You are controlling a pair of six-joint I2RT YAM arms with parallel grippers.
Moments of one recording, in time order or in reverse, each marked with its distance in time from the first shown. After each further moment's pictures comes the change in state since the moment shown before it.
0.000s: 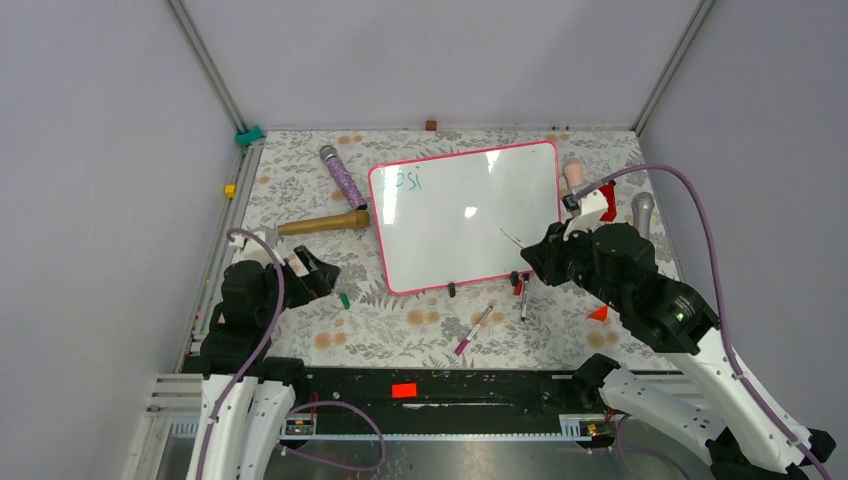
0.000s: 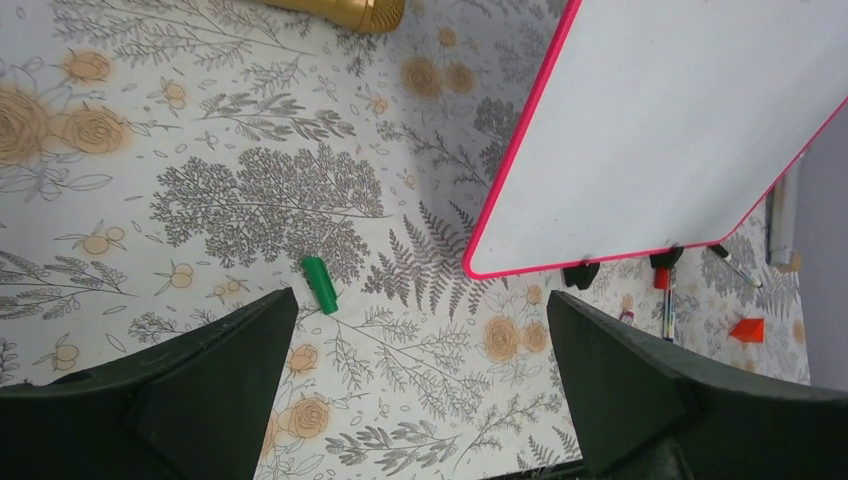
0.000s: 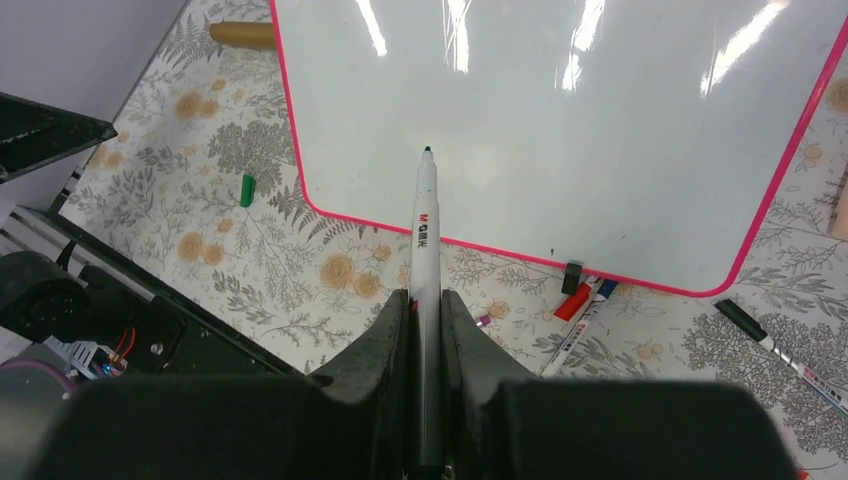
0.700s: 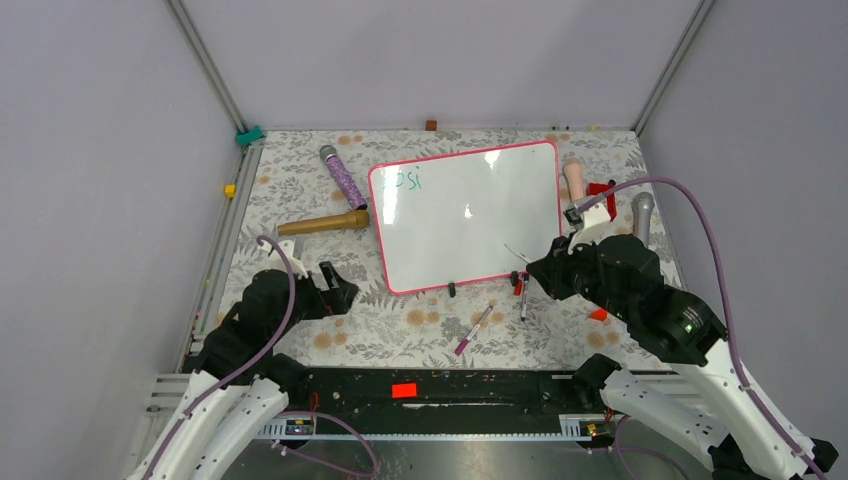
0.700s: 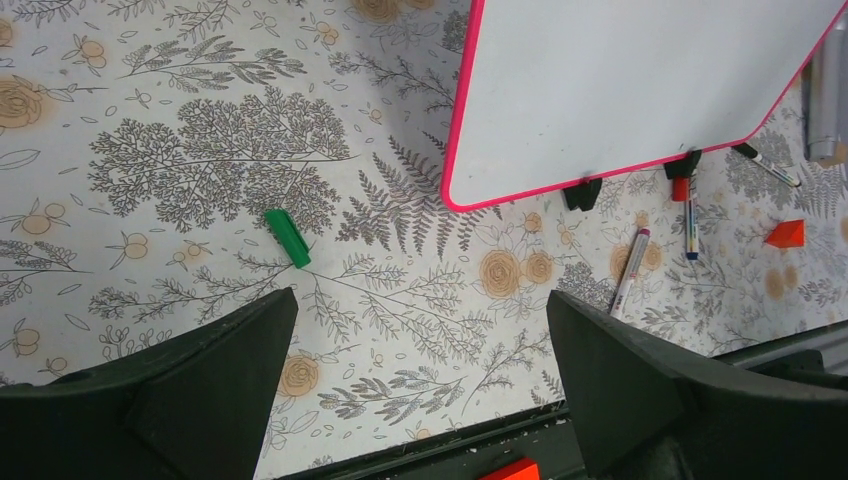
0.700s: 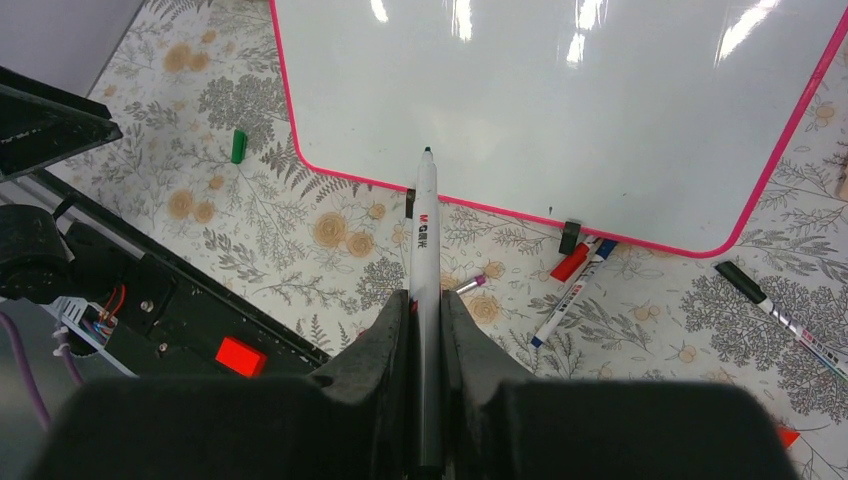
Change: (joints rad) left arm -0.417 -0.003 0.000 -0.068 -0.252 -0.056; right arm 0.001 -0.061 -0.038 -0.076 -0.036 -0.007
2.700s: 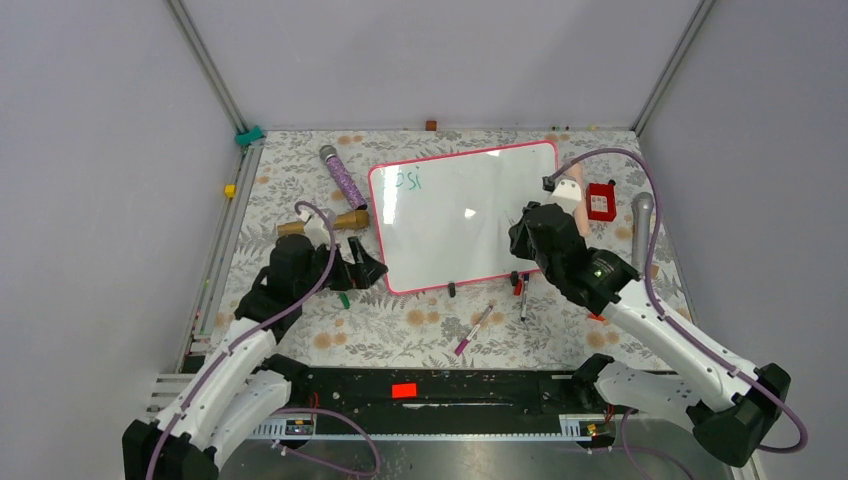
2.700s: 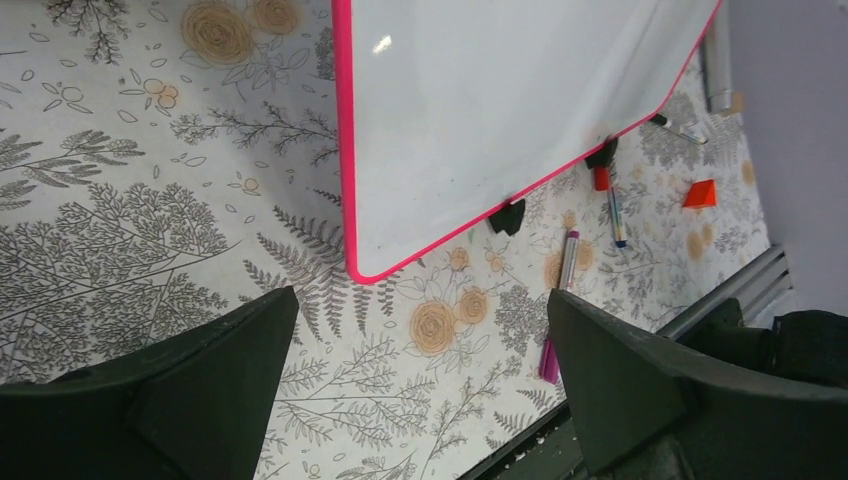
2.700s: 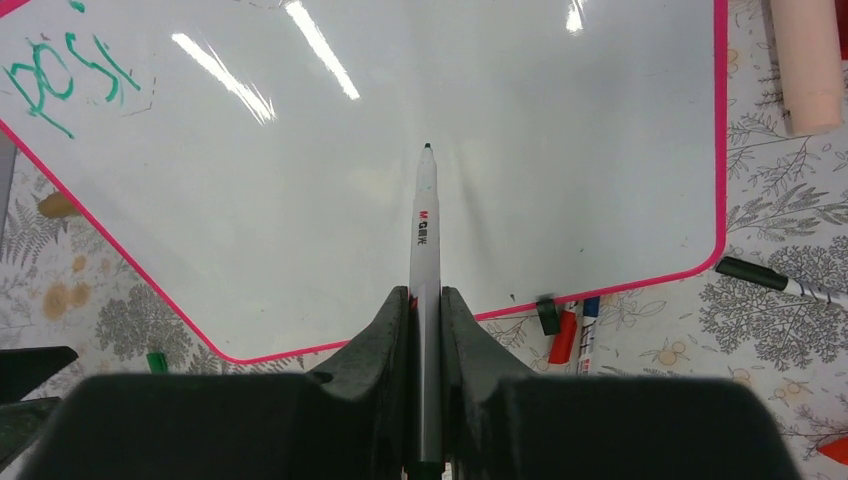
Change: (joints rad) left arm 0.125 0.410 -0.039 0.459 0.362 0.082; right arm 0.001 0.341 -0.083 0.307 0.403 0.325
